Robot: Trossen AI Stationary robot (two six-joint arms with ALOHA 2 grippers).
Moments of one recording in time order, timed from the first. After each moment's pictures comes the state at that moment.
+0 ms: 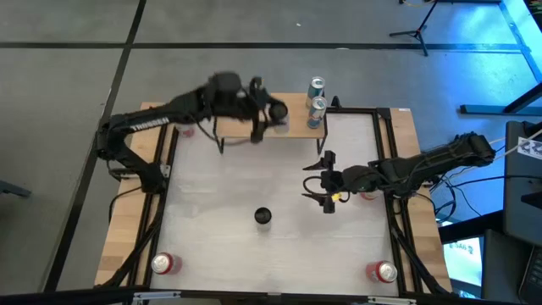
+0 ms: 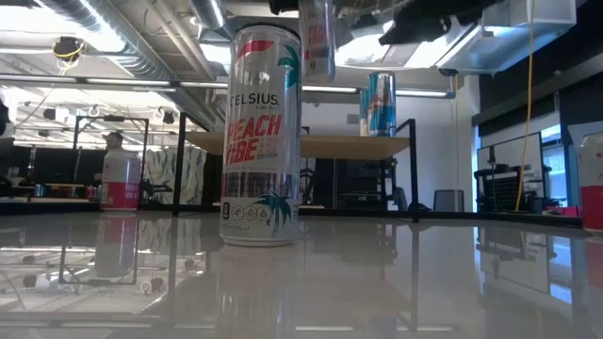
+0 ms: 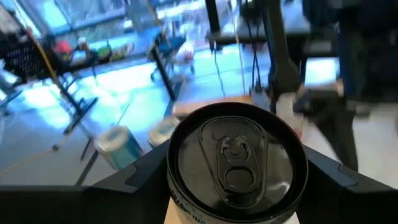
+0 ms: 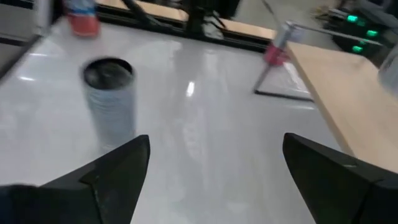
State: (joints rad) left arm 0.34 1.52 1.55 -0.31 0.15 0.28; right arm 0.28 1.16 0.85 -0.17 0.35 -0.05
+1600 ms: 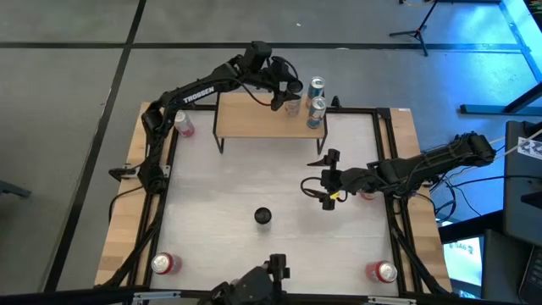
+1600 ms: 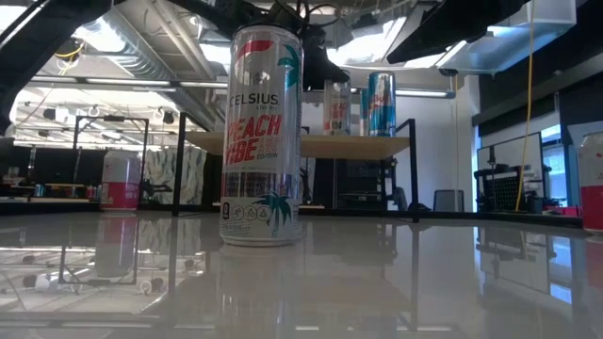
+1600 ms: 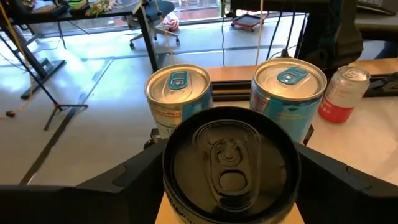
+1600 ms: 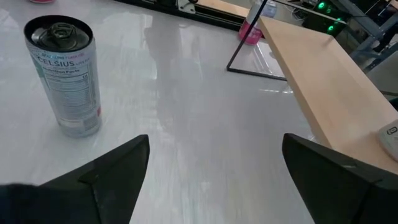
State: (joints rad) left arm 0.64 2.00 1.91 -0.36 0.50 0.33; right arm 0.28 1.15 0.82 -0.23 0.46 -0.06
